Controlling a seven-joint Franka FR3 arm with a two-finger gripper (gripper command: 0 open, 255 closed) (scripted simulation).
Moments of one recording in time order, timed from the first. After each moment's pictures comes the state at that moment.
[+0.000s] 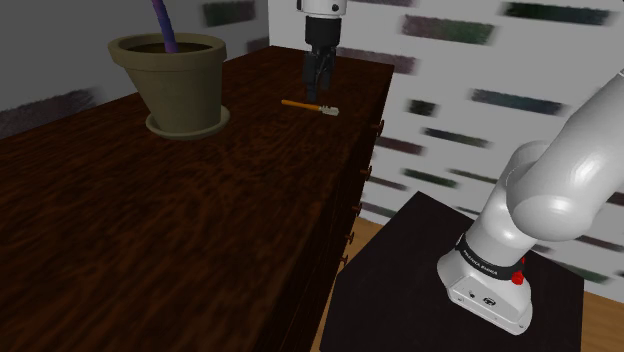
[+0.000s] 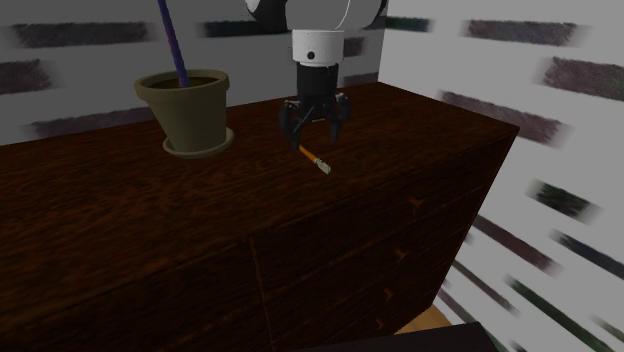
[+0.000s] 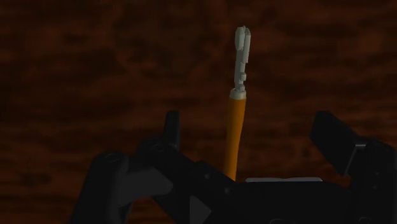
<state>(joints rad) 0.19 -0.20 0.05 -1.98 0.04 1.76 -0.16</state>
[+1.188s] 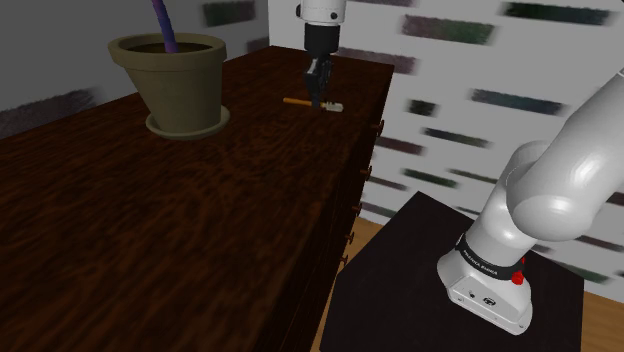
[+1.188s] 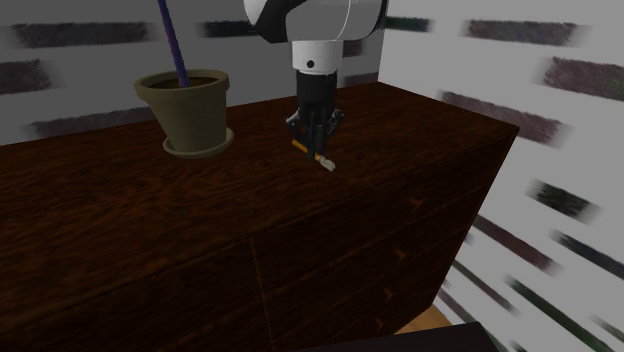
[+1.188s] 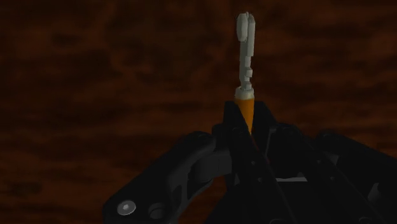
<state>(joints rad) 0.19 -0.19 0.05 -2.01 0.04 1.79 -0.16</state>
